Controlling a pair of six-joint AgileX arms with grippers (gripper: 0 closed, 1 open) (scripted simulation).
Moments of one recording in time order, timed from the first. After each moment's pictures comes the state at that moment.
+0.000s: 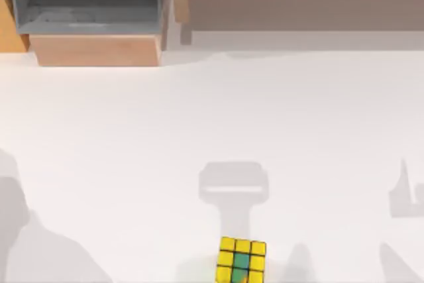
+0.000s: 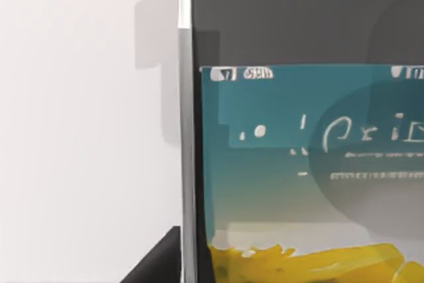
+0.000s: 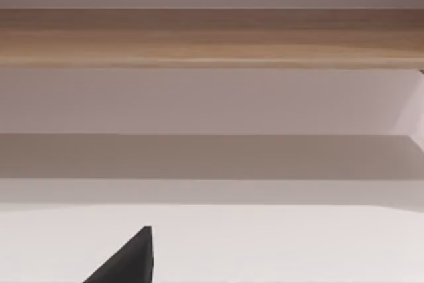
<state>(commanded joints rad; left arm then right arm) 0.52 1.74 1.06 -0.79 0.00 -0.02 0.00 0.00 0.00 0.00 0.00 0.00</state>
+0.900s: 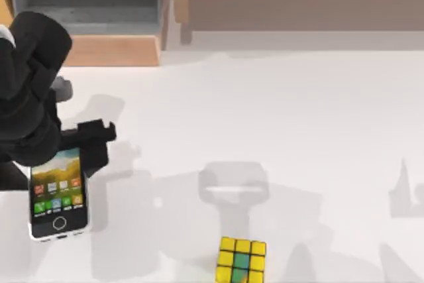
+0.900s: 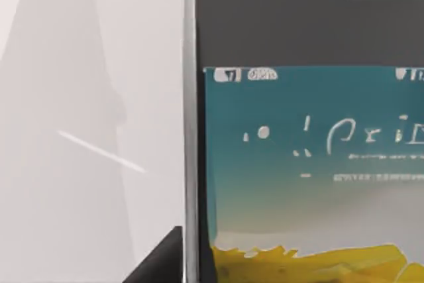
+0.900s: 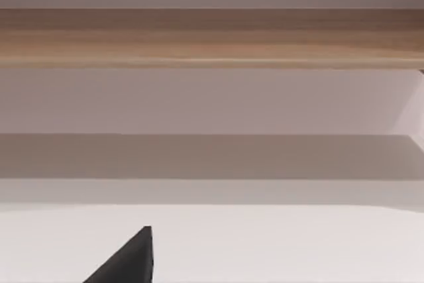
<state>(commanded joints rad) -0.29 1.53 1.00 -0.93 -0.02 -0.49 0.00 0.00 0.00 0.00 0.00 0.00</state>
